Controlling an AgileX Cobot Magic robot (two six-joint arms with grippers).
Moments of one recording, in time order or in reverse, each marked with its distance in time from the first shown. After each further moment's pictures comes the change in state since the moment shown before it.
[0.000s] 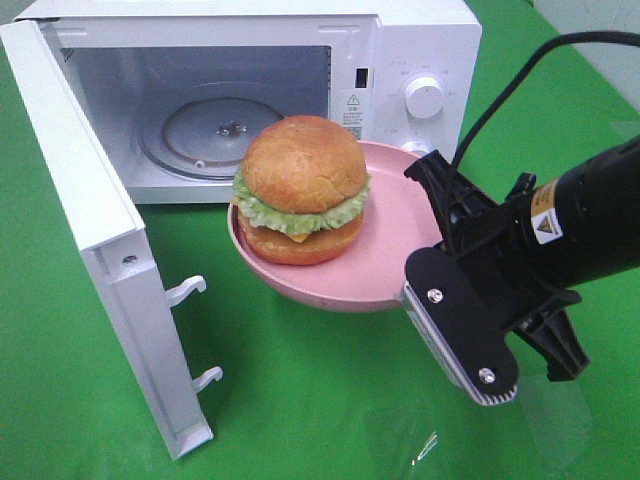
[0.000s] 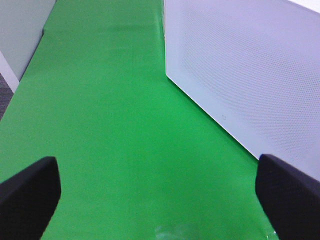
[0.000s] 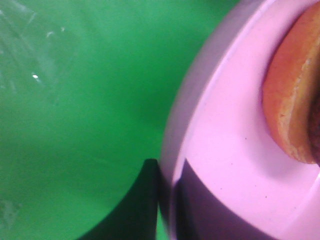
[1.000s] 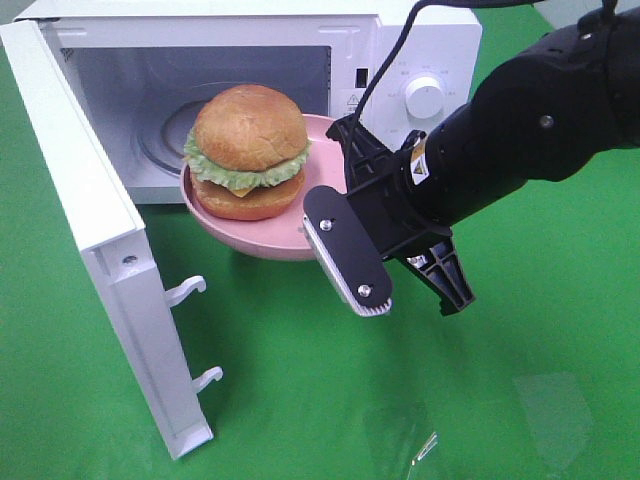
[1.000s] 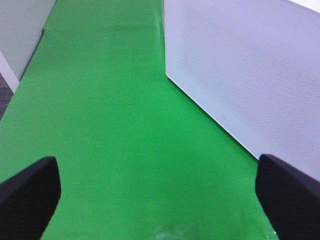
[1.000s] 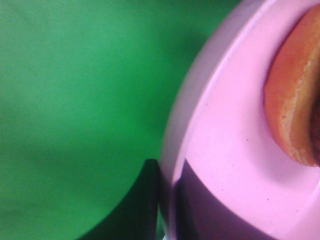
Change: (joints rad) left arm 0.000 0.000 0.000 0.000 0.000 0.000; right arm 0.008 0.279 -0.263 0.023 -0.028 0.005
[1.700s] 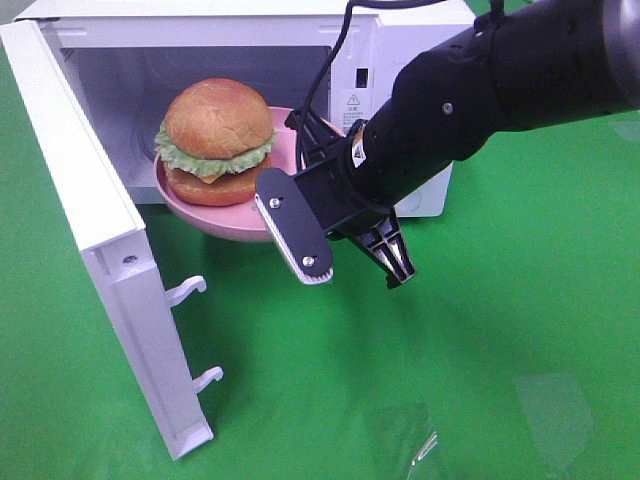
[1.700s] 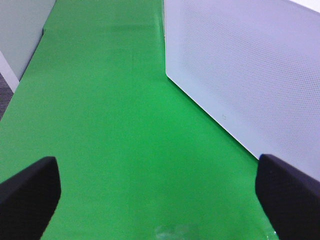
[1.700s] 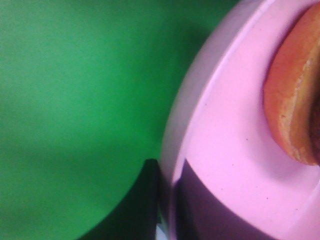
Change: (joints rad) left arm 0.000 0.000 0.000 0.000 0.000 0.000; right arm 0.004 0.173 -0.175 0.000 -0.006 0.001
